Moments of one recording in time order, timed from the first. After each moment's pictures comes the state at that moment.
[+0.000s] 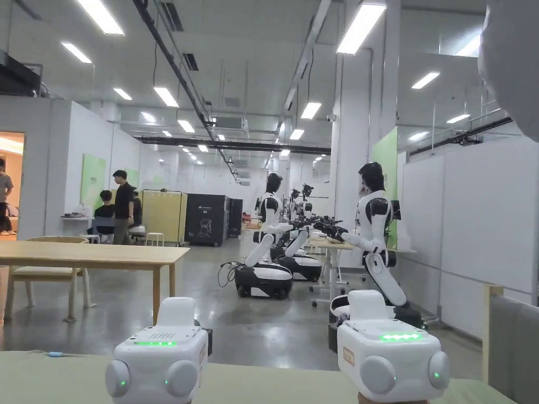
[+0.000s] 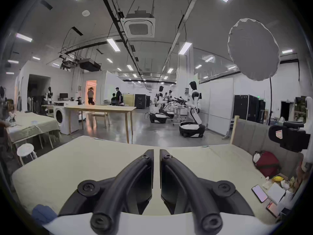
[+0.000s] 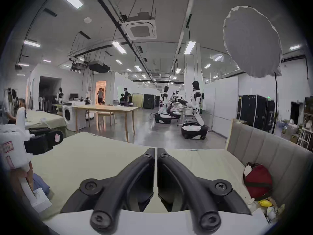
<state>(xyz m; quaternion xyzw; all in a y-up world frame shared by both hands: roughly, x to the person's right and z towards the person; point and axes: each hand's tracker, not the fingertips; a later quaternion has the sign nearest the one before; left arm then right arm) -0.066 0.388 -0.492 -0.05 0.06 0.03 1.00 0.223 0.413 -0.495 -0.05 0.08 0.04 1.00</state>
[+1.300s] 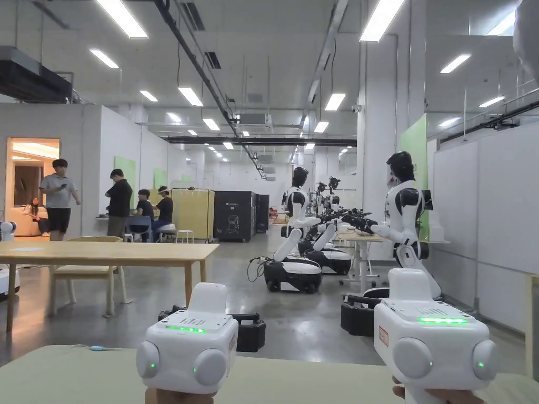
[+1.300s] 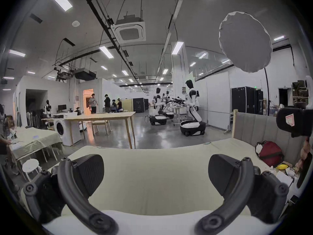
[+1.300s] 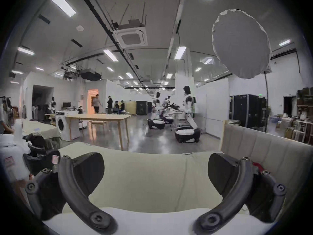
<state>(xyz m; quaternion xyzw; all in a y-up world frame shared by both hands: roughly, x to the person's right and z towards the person) -0.070 0.407 -0.480 -0.04 0.05 -0.02 1.00 0.214 0.437 -0.473 -0.03 0.01 0.02 1.00</state>
